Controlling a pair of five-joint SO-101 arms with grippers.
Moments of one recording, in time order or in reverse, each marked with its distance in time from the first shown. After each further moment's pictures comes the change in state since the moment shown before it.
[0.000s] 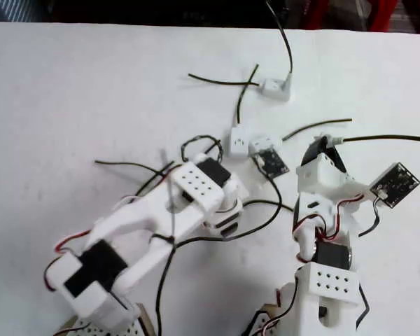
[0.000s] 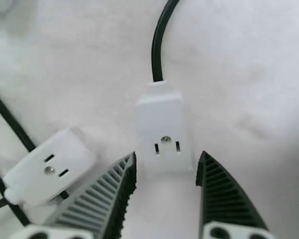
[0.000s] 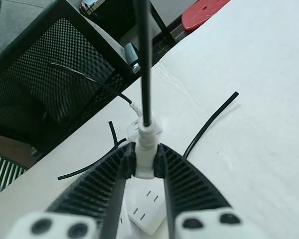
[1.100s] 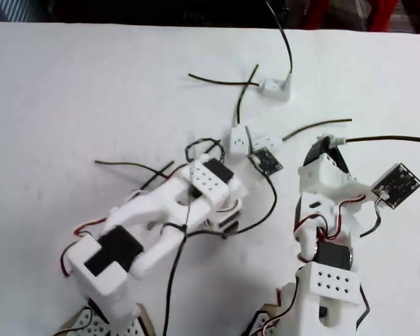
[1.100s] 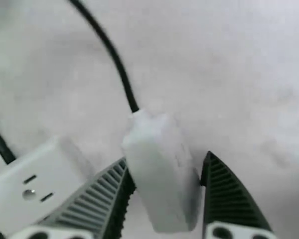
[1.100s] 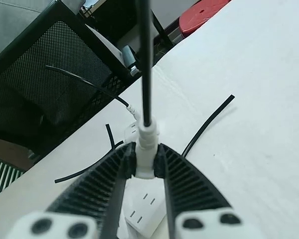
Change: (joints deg) left arm -0.8 9.8 -1.3 -4.7 4.5; right arm 0.8 0.0 0.0 -0.2 0.3
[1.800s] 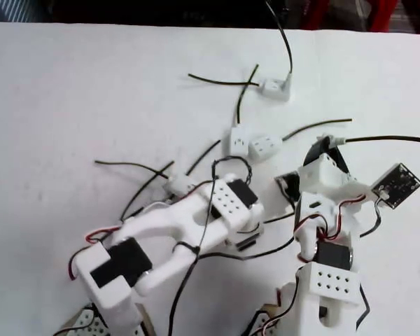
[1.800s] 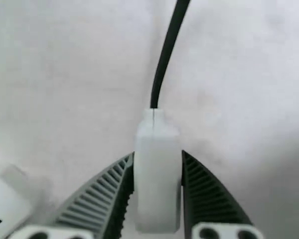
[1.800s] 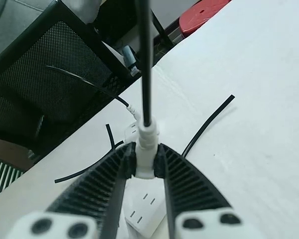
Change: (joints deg) left arm 9.8 -0.5 -0.4 -0.7 0.7; right arm 0.0 0.0 0.0 0.0 0.0
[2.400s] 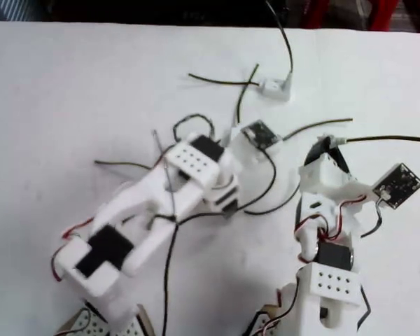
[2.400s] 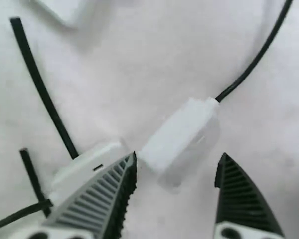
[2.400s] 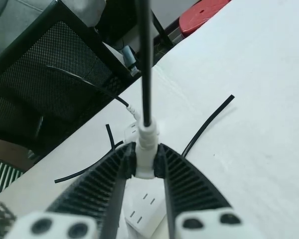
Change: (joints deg) left arm -14.8 -1.8 -8.8 6.9 -4.0; right arm 0.0 0.0 0.0 0.0 0.0
